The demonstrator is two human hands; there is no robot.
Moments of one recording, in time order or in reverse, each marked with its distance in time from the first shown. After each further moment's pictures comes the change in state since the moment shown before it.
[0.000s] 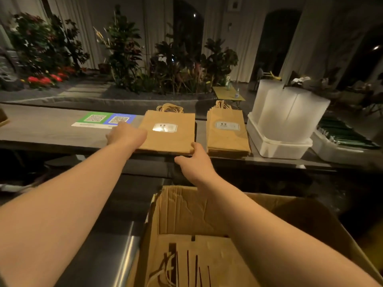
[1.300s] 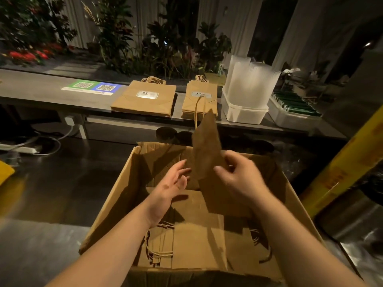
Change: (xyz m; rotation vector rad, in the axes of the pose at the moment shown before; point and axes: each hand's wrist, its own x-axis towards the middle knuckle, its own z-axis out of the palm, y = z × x) left_hand -0.298 -0.097 0.092 -0.861 -0.878 0.405; right_hand -0.183 0.093 -0.154 -0.389 0.054 -0.288
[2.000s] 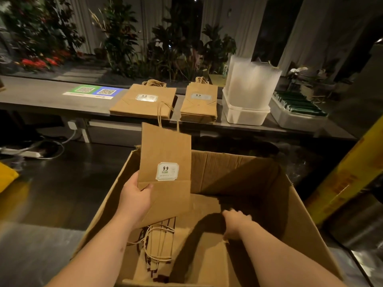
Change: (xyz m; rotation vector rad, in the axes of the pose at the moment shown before) left_hand 0.004 -0.014 -0.028 0.213 0.651 -0.107; right_hand 0.003 0.160 0.074 -0.741 -0.726 0.405
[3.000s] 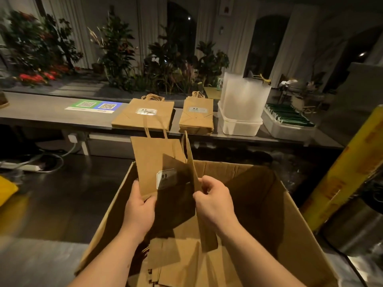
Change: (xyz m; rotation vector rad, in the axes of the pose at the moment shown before) left_hand -0.014 -0.001 -0.001 -0.058 -0.030 0.066; right_hand -0.110 -0.099 -0.073 0.989 0.685 -0.330
